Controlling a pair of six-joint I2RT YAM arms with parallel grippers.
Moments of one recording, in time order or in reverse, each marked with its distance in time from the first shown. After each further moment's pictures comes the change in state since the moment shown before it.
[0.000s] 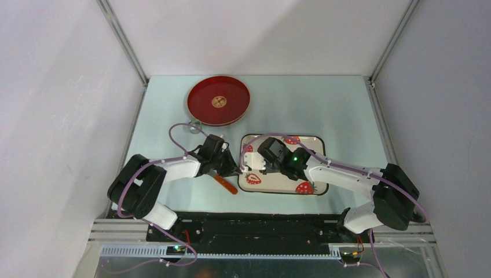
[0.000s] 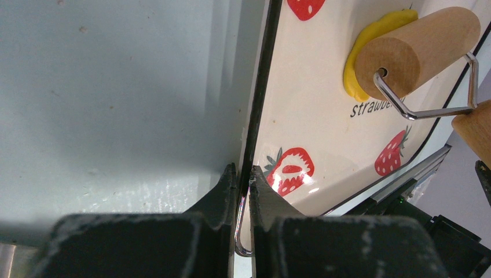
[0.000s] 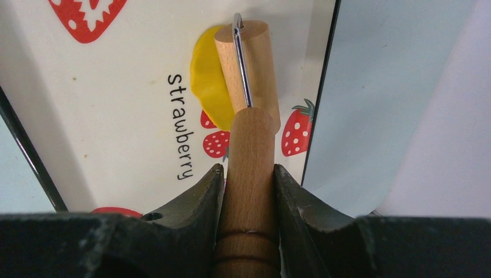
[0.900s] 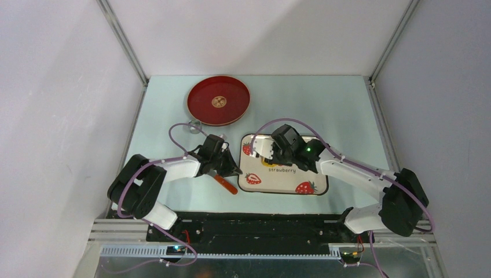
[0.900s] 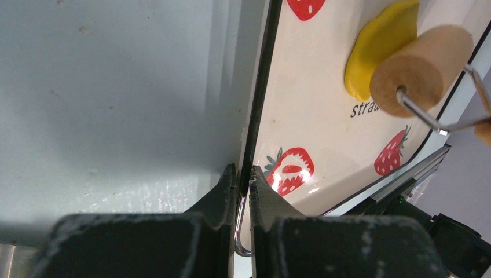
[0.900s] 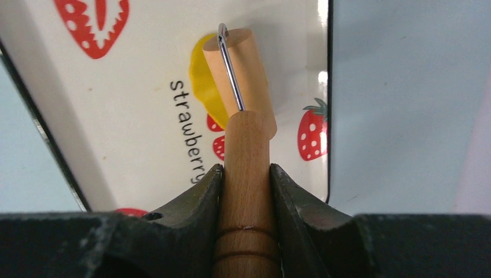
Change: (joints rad) left arm 0.001 0.000 0.000 0.000 0.002 0.000; right arm -0.153 -0.098 0.022 0.007 -0.206 0.056
